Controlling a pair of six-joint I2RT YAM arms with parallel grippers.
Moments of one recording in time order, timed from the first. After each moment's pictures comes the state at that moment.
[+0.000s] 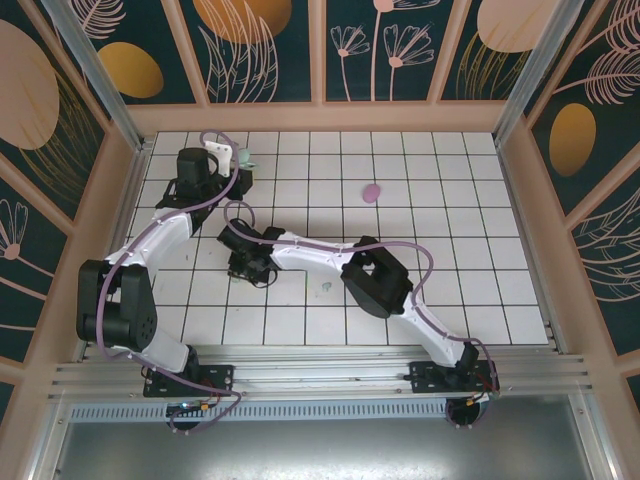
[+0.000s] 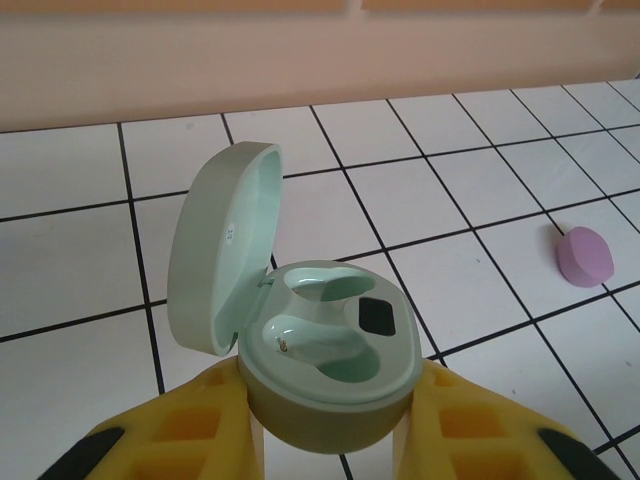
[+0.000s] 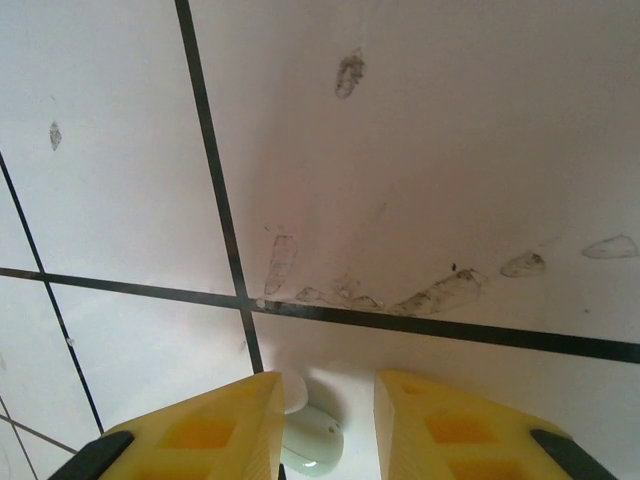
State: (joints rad) left arm -0.16 1.56 1.07 -0.02 0.30 -0.08; right arm 1.11 2.41 1.98 -0.63 -0.07 1.24
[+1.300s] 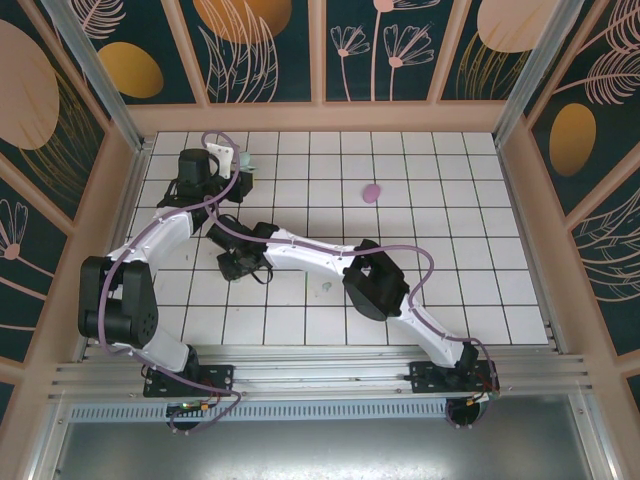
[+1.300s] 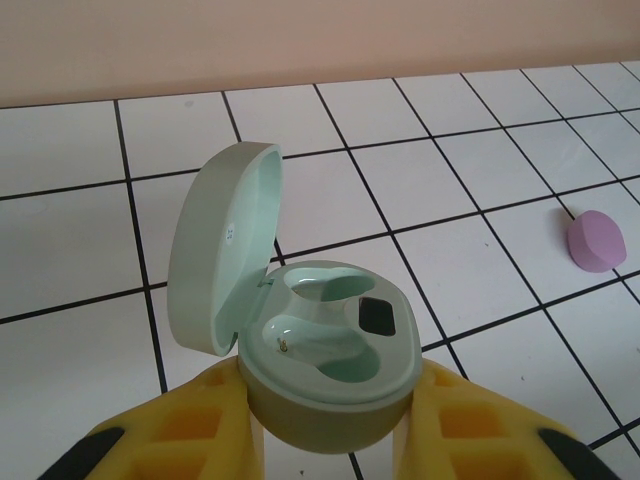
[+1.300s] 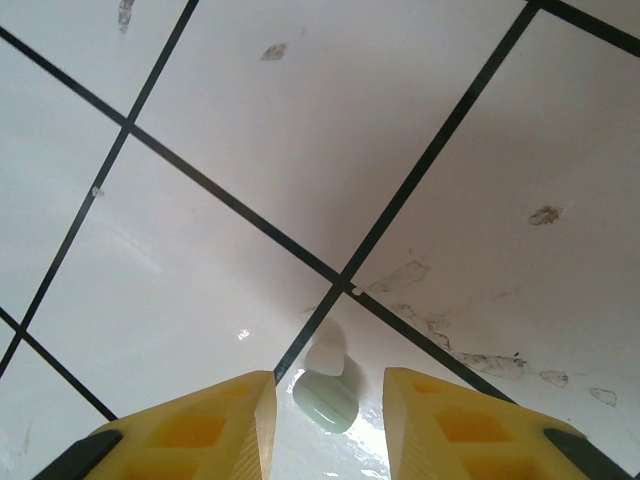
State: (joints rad) left arm -0.15 1.58 1.08 -0.04 0.31 -0.07; right arm 1.14 2.42 2.13 -0.75 -0.01 0.53
